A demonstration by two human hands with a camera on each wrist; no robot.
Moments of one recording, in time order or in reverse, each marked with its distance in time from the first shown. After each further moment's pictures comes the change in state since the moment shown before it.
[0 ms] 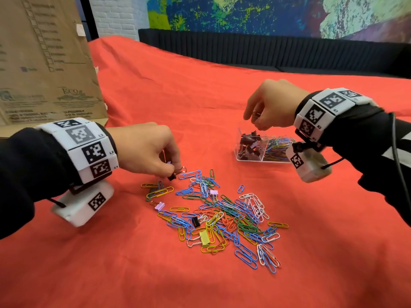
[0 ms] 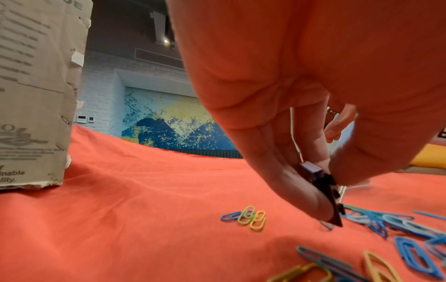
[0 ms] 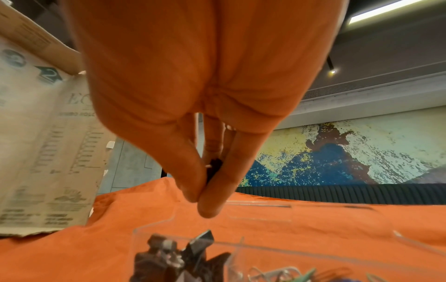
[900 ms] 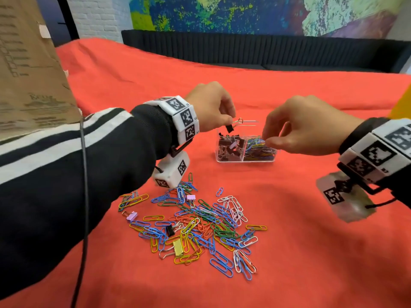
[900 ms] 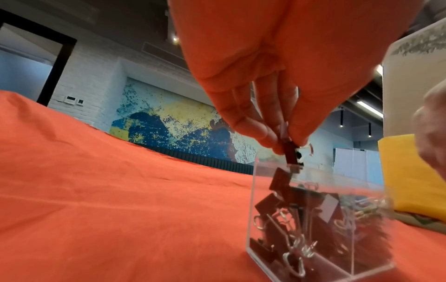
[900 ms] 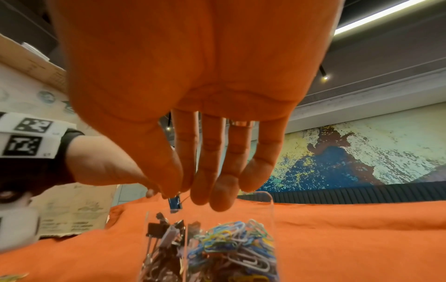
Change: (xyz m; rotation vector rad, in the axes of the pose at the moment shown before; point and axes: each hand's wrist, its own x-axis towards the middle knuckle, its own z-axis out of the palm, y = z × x) left_hand 0.143 0.070 -0.021 -0.218 0.496 0.057; right_hand -0.078 0.053 -0.004 0.055 0.044 -0.091
